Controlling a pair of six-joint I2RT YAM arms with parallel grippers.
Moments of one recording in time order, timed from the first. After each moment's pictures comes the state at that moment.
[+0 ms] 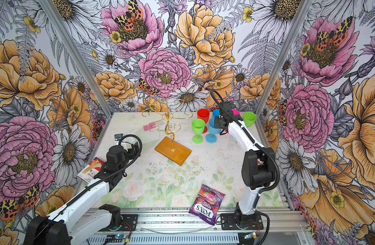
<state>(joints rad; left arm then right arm) -0.24 0.99 0.48 0.11 -0.36 -0.16 0.17 1.80 1.57 -0.63 0.14 0.17</state>
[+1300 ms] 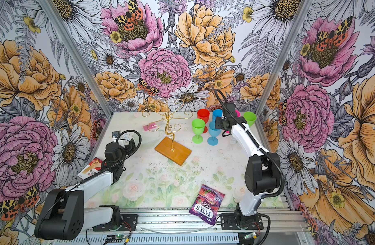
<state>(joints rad) -0.07 1.26 0.44 0.50 -0.26 -0.05 0.12 1.68 1.49 -0.60 0.05 0.20</state>
